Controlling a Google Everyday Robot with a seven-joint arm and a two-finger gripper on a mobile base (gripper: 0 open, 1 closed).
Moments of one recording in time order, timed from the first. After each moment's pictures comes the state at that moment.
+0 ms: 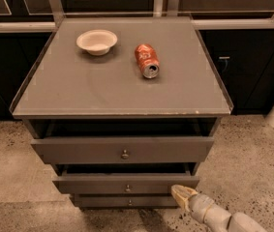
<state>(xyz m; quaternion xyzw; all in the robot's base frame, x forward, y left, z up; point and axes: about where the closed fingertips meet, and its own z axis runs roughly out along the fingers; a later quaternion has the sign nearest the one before) 0.476 -0.188 0.395 -0.18 0.79 0.28 0.52</state>
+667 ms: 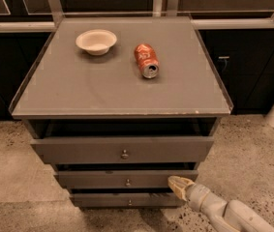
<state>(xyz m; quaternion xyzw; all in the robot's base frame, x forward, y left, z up) 0.514 -0.180 0.410 -0.20 0.78 0.28 0.53</state>
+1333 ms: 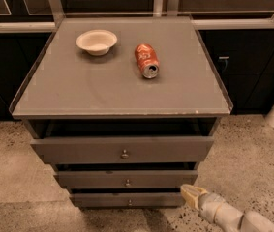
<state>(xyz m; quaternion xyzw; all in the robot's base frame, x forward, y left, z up) 0.479 -0.216 0.418 -0.16 0.81 0.26 0.50</state>
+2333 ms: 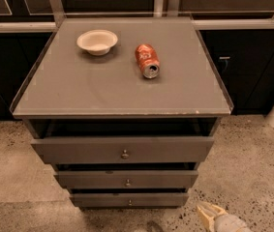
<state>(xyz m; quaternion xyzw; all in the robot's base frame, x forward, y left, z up) 0.389 -0.252 0.468 -0.13 0.85 0.17 0.48</state>
